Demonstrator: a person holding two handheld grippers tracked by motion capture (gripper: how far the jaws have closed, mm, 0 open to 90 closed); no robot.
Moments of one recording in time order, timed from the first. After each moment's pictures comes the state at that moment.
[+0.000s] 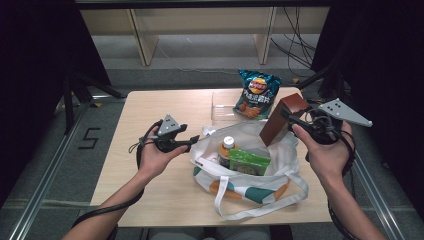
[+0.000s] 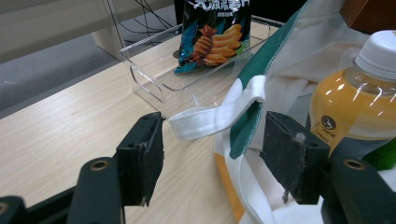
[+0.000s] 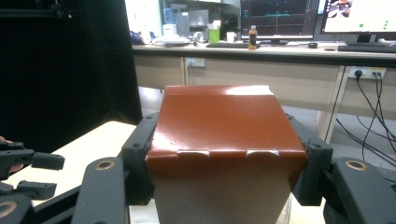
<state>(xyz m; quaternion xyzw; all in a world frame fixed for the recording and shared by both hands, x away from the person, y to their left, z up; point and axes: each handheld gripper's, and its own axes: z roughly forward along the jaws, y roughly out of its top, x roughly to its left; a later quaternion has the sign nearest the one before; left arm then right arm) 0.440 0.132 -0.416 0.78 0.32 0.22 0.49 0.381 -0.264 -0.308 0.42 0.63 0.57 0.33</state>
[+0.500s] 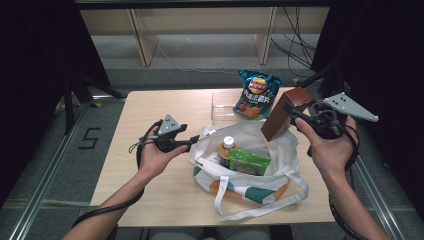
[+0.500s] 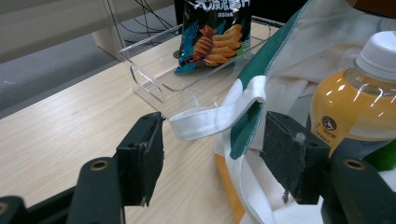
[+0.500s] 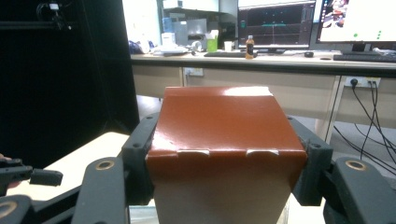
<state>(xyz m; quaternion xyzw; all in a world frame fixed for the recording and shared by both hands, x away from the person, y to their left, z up) 0.440 0.132 -0.416 0.78 0.32 0.22 0.49 0.384 -0.267 -0.293 0.41 0.62 0.58 0.34</state>
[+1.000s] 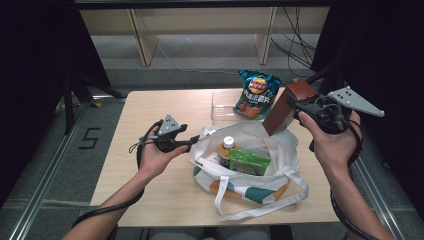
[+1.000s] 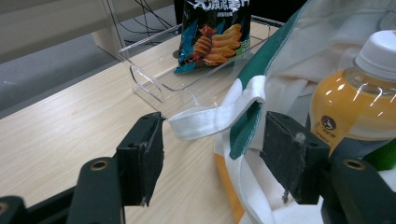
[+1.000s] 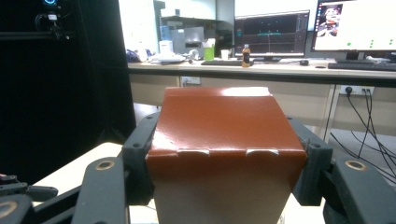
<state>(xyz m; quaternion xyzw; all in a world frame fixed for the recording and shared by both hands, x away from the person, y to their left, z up) 0.440 0.132 -0.415 0.78 0.31 0.22 0.49 0.388 -0.271 -0.281 0.41 0.61 0.58 0.35</state>
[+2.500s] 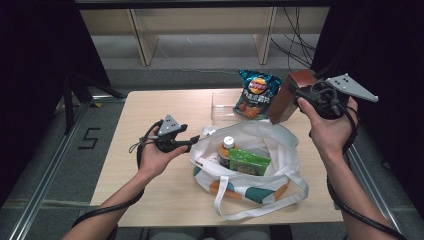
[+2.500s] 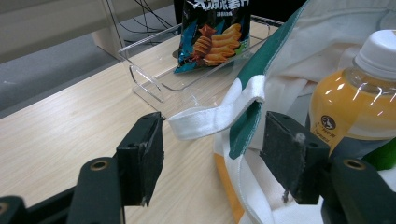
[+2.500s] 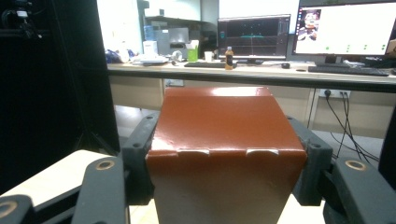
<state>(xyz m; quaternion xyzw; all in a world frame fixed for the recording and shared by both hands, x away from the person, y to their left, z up) 0.440 0.132 -0.416 0.78 0.32 0.22 0.49 0.422 -0.274 -0.277 0.43 0.60 0.57 0.37</state>
